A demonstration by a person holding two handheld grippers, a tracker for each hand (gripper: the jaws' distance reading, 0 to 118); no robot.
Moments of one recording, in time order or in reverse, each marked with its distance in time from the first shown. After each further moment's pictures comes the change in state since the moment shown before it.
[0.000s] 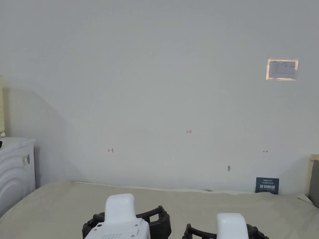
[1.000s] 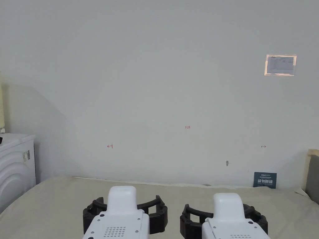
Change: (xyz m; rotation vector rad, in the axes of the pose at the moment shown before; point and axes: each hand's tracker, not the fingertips) left arm 0.012 -0.002 0.011 0.133 0.024 -0.126; right arm -0.001 0.020 0.013 0.054 -0.018 0.004
